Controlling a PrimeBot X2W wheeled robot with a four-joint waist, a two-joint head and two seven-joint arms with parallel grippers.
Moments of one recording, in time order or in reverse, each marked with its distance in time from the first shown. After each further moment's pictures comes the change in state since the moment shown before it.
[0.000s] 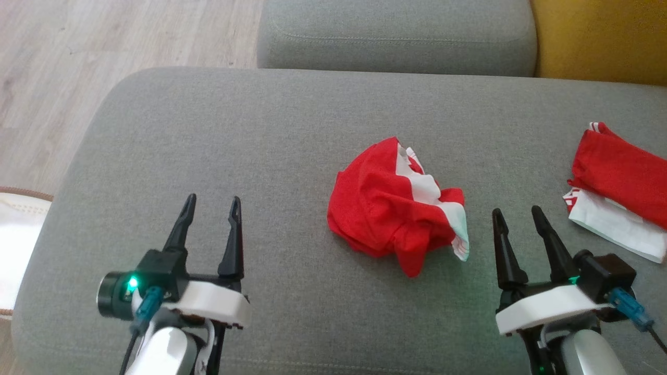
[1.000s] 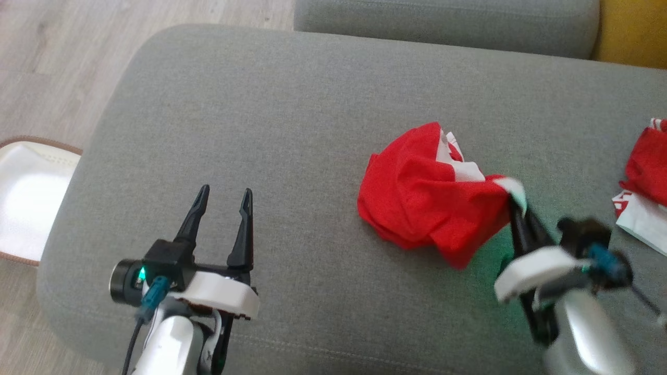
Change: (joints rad) left arm -0.011 -0.139 0.140 0.070 0.122 -0.177 0.000; right arm -0.177 0.000 -0.038 0.306 -0.115 0.000 0.001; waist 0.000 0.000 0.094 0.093
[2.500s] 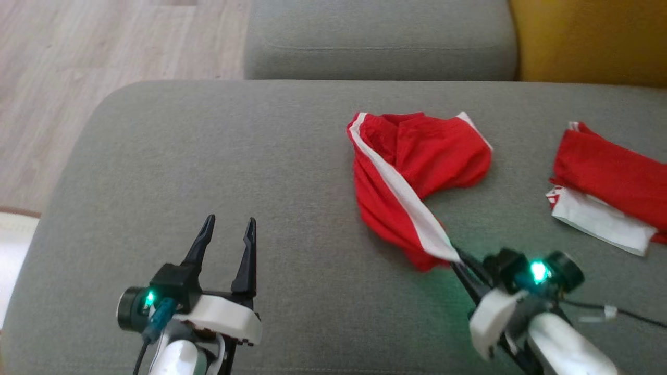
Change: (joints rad) left arm 0.070 -0.026 0.017 0.033 0.011 -0.017 0.000; right arm -0.082 -0.242 0.553 0.078 0.068 0.000 0.018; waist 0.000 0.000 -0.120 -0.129
